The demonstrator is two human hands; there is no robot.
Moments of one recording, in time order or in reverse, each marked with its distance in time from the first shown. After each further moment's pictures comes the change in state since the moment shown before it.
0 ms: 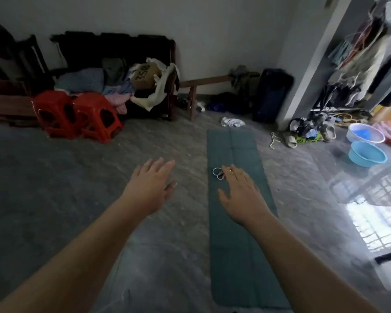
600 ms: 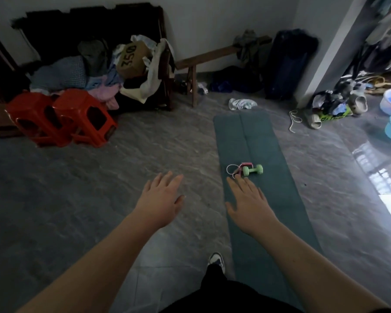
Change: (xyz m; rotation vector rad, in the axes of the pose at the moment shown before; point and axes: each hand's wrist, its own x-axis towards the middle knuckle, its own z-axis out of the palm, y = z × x) left_hand 0.277 -0.095 0.076 -0.004 -0.221 0.022; right_hand 0.278 0.037 0.098 -0.031 -0.230 0.092
